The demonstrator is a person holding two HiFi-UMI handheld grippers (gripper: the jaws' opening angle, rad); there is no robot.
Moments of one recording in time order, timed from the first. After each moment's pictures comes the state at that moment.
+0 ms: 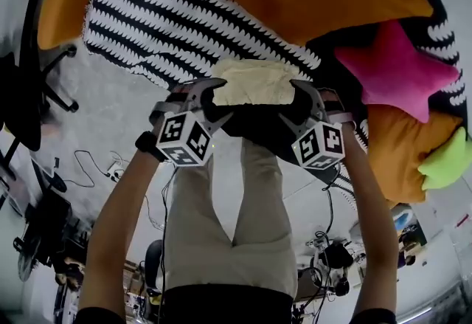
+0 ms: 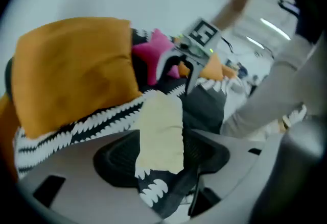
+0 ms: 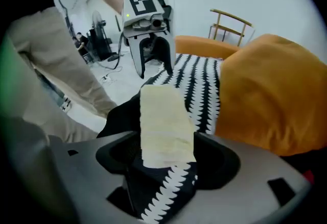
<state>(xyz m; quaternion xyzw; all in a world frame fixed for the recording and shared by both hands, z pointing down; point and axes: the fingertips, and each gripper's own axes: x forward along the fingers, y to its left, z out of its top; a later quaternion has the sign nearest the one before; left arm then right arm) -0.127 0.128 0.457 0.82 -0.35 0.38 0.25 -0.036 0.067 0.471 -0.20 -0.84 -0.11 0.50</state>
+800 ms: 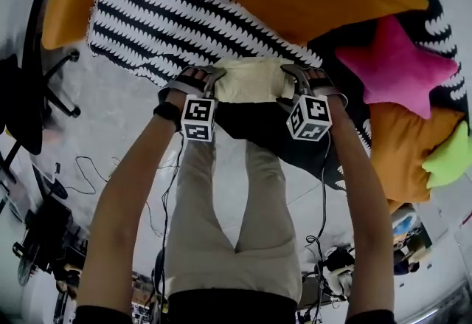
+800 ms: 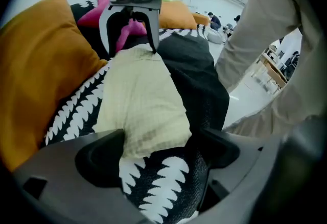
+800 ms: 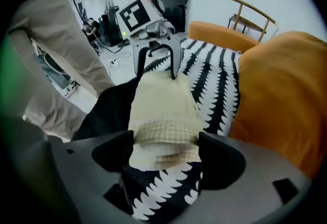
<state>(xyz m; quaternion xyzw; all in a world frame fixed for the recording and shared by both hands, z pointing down) -0.127 0.176 0.595 0.80 -0.17 0.56 0.13 -0.041 0.071 0.564 -0.25 -0.79 -0.17 0.53</state>
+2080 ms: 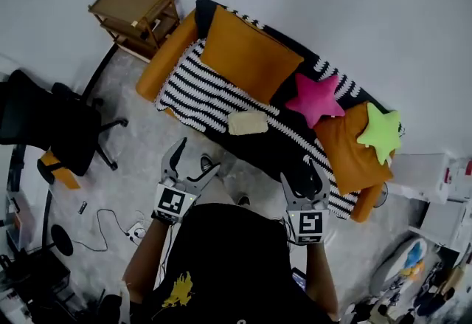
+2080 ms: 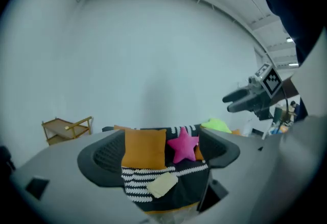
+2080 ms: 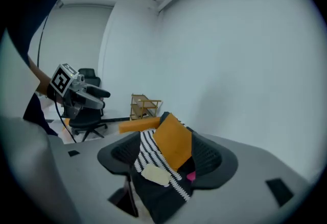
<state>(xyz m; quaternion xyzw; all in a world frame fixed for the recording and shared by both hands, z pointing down) -0.092 0.368 -0.130 0.74 -0.66 0.11 0.10 0.118 0.280 -0.147 0.29 -0.92 0.00 0.25</state>
